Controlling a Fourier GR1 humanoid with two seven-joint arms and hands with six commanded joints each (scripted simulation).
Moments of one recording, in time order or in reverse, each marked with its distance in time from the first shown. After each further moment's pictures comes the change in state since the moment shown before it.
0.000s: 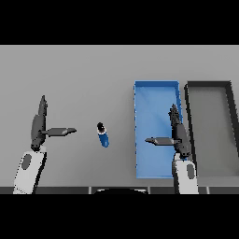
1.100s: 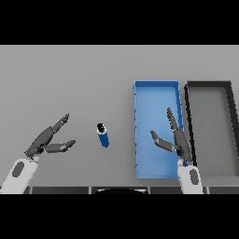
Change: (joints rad) left arm 0.090 0.232 -0.158 -0.110 0.006 -0.462 -0.125; right arm 0.072 -0.118 0.107 -0.117 0.144 0.064 -0.070
